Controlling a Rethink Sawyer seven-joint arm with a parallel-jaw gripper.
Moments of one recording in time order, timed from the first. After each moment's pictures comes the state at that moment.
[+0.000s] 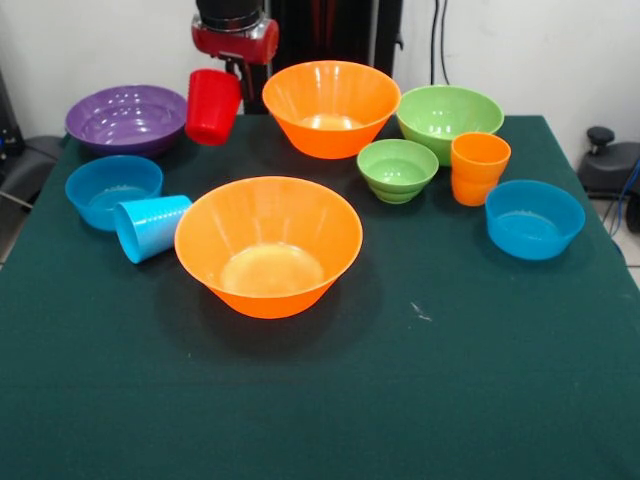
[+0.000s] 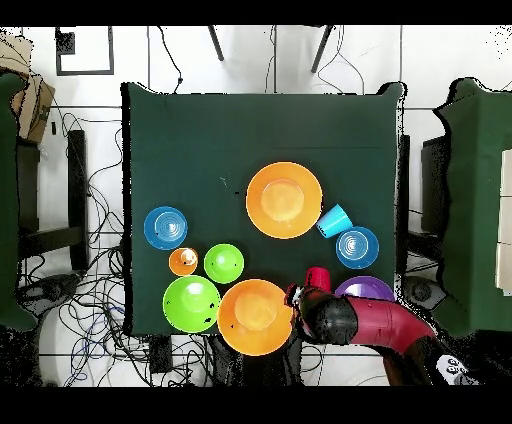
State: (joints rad) arm -0.80 -0.75 0.22 2.14 -0.52 0.38 2.00
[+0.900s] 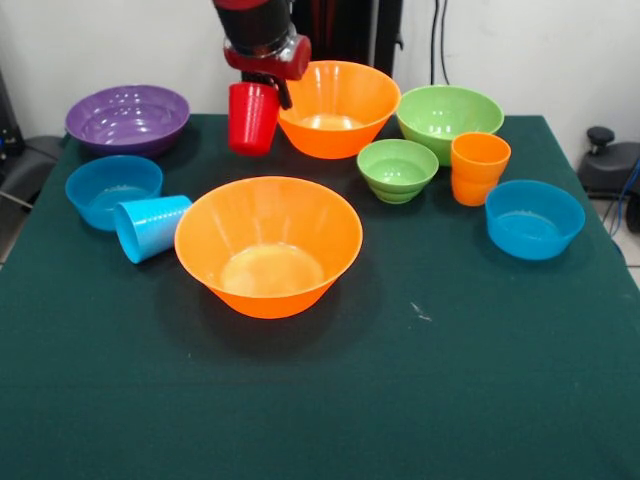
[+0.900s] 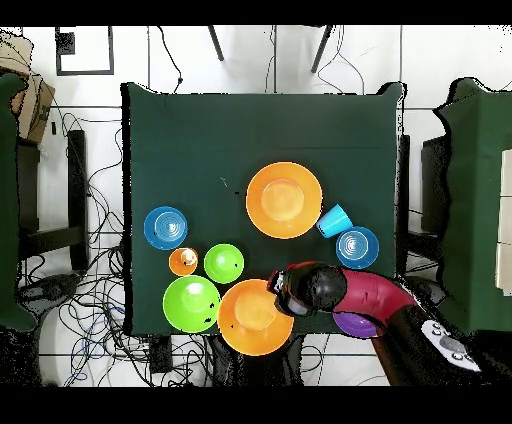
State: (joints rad) arm -0.76 -0.64 0.27 2.04 -0.36 0.59 2.00
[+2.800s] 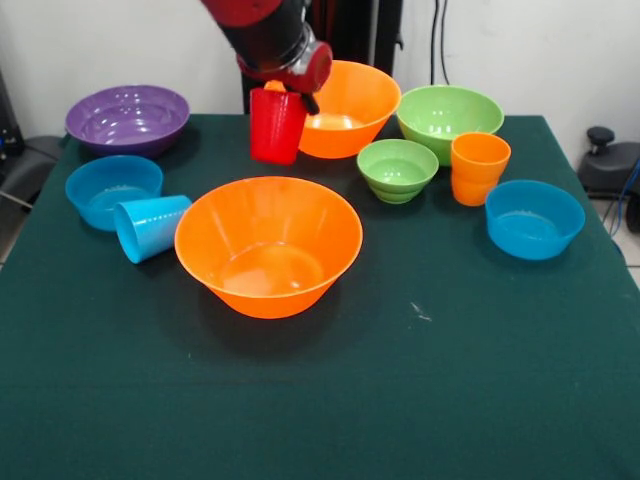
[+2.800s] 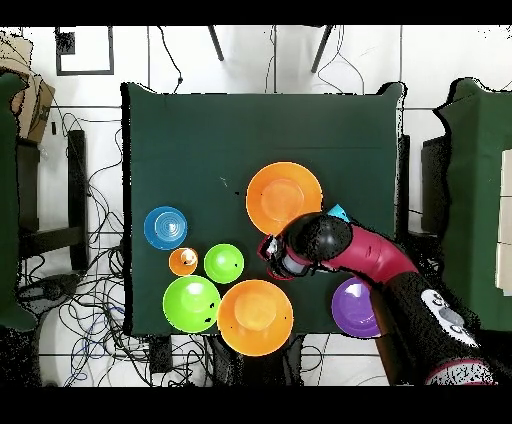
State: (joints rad) arm -0.67 -0.68 0.28 1.91 -0.10 0.85 2.00
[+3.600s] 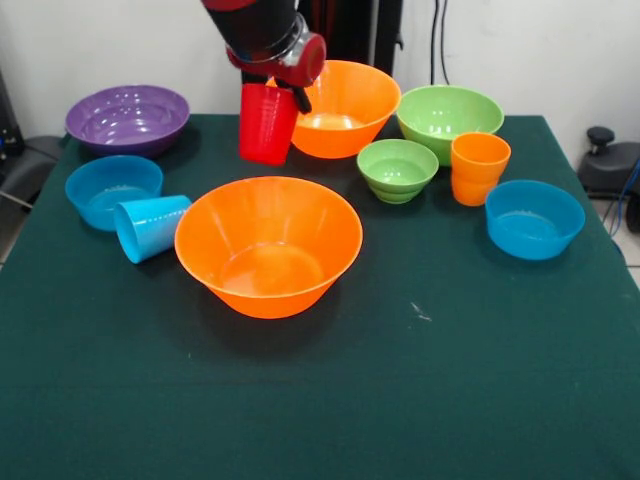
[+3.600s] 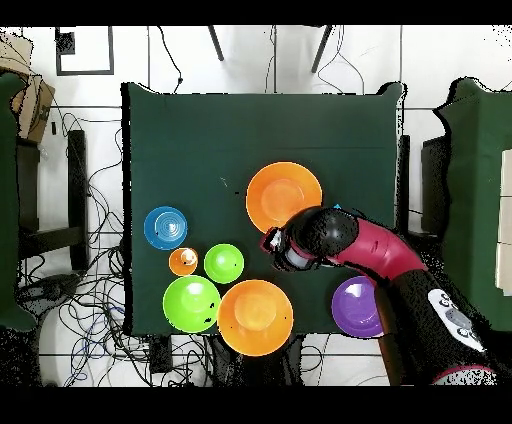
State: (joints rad) arm -0.67 -0.66 0.28 1.83 -0.10 0.86 2.00
